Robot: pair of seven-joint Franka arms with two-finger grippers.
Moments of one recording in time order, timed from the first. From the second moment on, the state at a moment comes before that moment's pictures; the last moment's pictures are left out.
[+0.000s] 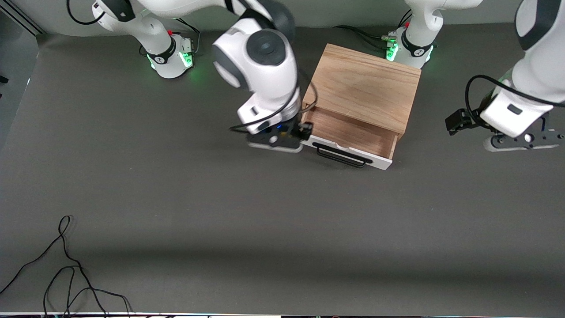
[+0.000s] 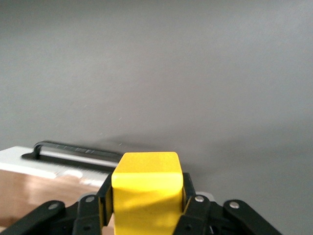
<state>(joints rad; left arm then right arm) -0.12 0.01 -0.06 -1.64 0.06 1.59 -0.22 0.74 0.64 0.12 -1.06 -0.05 1.78 1.10</state>
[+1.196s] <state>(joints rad) -0.06 0.05 -0.06 -1.55 0.02 1.56 -0.12 0.88 0.79 0.14 -1.05 -0.05 1.94 1.42</state>
